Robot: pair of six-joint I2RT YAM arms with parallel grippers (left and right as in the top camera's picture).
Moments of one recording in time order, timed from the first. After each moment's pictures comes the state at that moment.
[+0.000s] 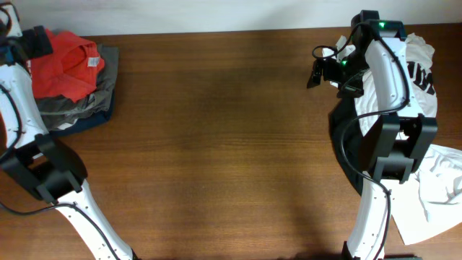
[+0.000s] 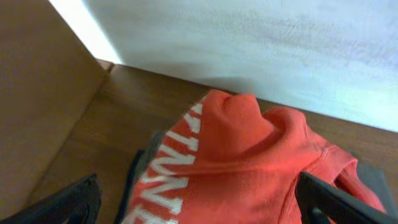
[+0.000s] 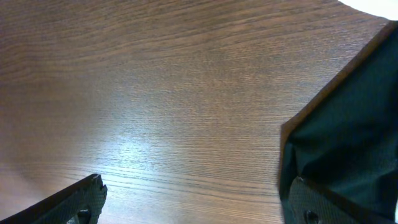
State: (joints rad) left arm 0.46 2.47 2.45 -0.62 0.04 0.14; right arm -0.10 2.35 2.26 -1.43 -0.31 0.11
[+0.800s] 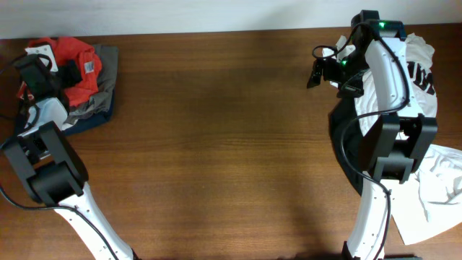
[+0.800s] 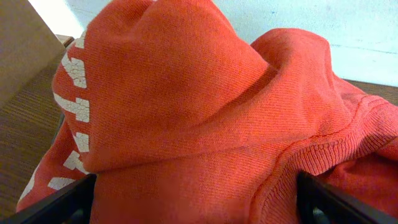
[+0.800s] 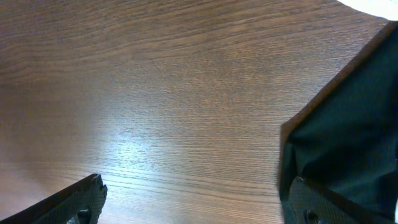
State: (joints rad) left arm 0.45 2.40 1.74 0.16 0.05 0.15; right arm -0.10 2.35 2.26 -1.43 -0.31 0.10
